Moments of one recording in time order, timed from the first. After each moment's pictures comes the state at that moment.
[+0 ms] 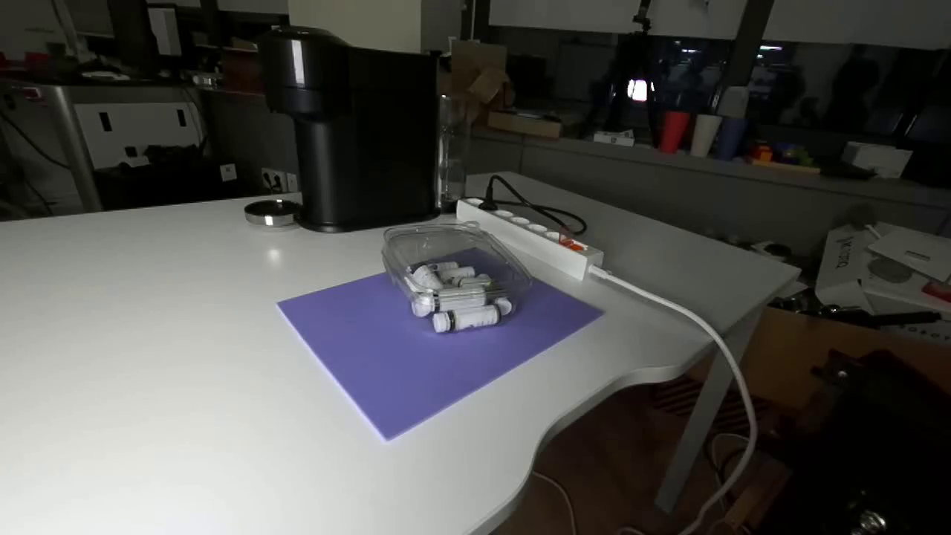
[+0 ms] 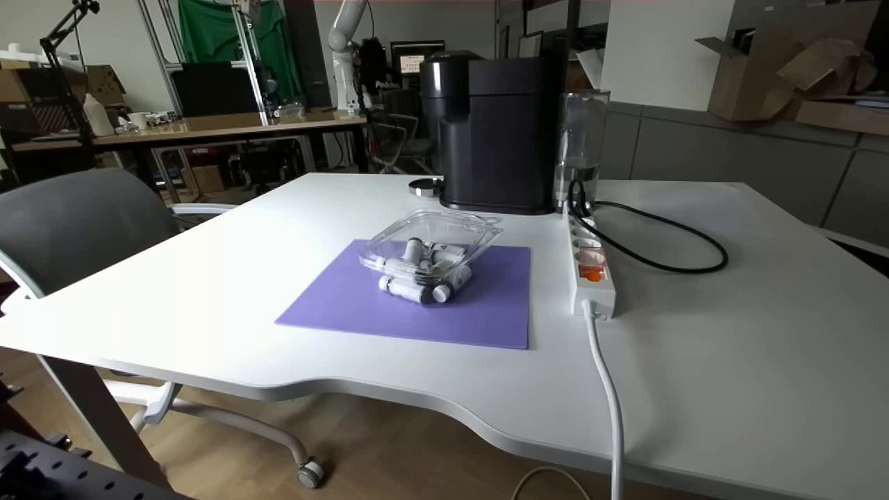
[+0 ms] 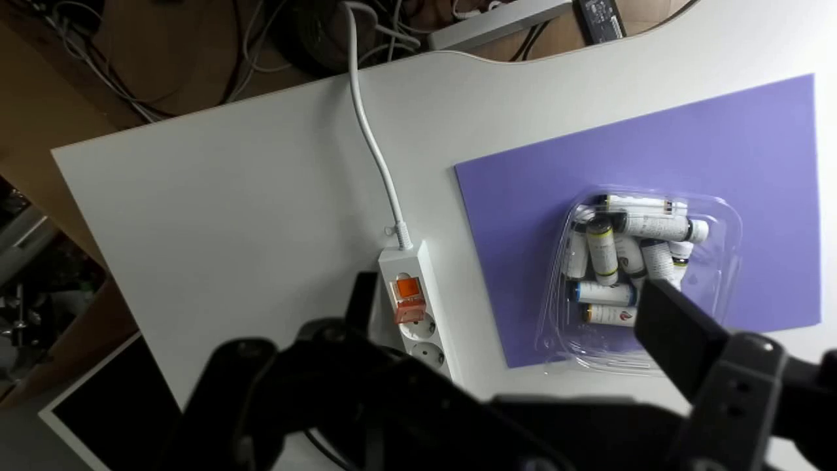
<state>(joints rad) -0.23 -0.48 -0.11 -2.53 -0.23 2.12 -0.02</state>
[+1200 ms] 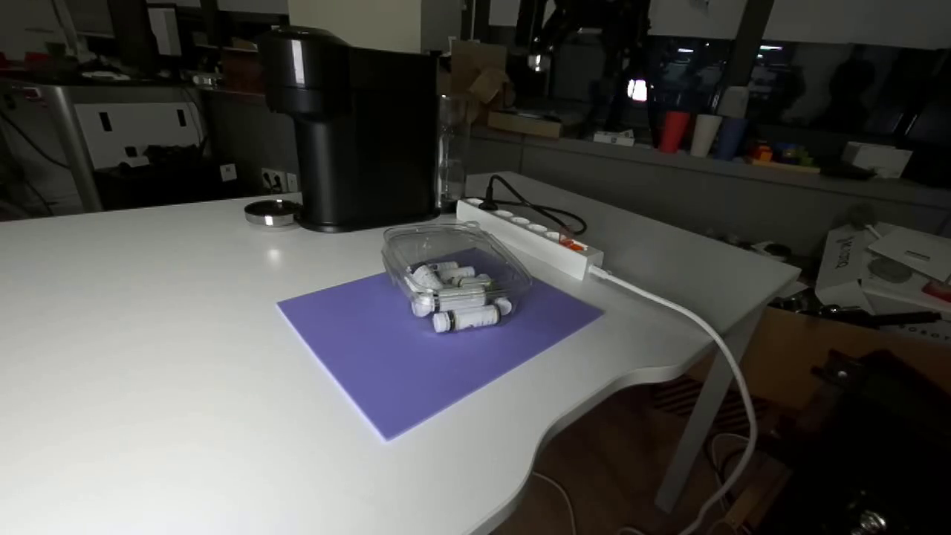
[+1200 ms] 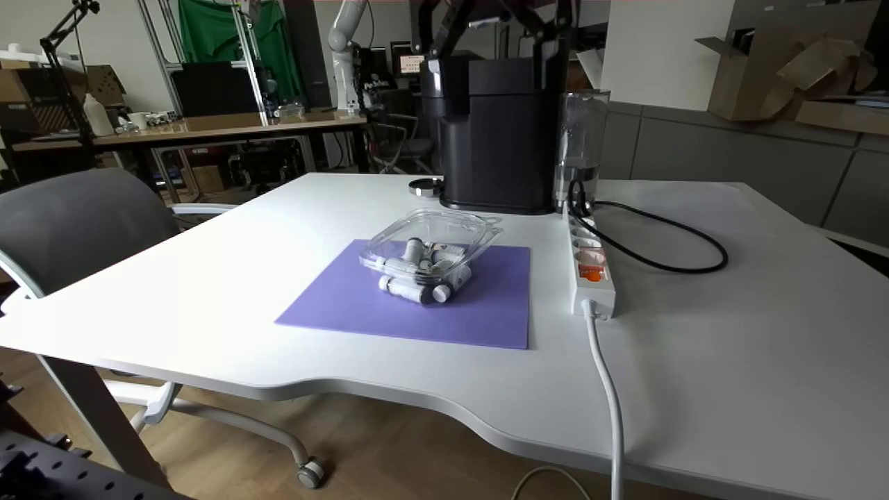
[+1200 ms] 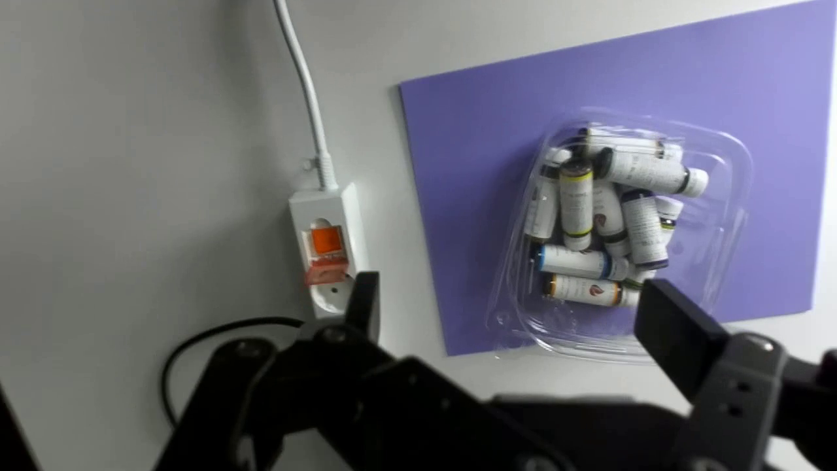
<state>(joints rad) -0.18 -0.06 -0.14 -2.34 -0.08 2.31 -0.17</state>
